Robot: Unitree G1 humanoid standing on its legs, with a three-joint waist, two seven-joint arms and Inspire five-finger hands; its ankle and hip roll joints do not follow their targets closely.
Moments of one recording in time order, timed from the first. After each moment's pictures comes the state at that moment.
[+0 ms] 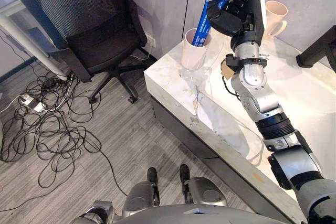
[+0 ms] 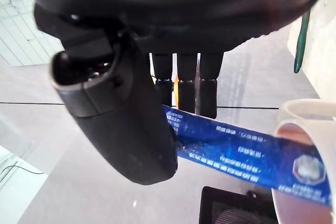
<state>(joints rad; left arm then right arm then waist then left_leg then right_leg) -0.06 0.22 -0.26 1.21 -0.22 0.55 0.18 -0.72 -0.45 0.29 0.15 0.44 -0.13 -0.43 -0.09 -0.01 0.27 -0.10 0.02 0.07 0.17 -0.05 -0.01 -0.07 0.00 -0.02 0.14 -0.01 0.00</state>
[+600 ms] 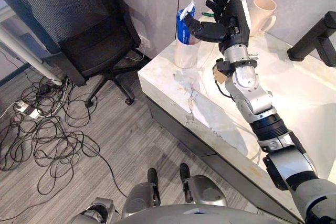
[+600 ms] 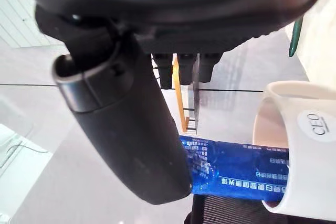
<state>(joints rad) -0.08 0.23 -0.28 1.22 -0.14 0.54 0.12 -0.72 -0.41 0.31 0.15 0.36 -0.11 -0.30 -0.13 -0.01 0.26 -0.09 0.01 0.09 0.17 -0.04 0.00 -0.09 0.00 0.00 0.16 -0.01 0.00</state>
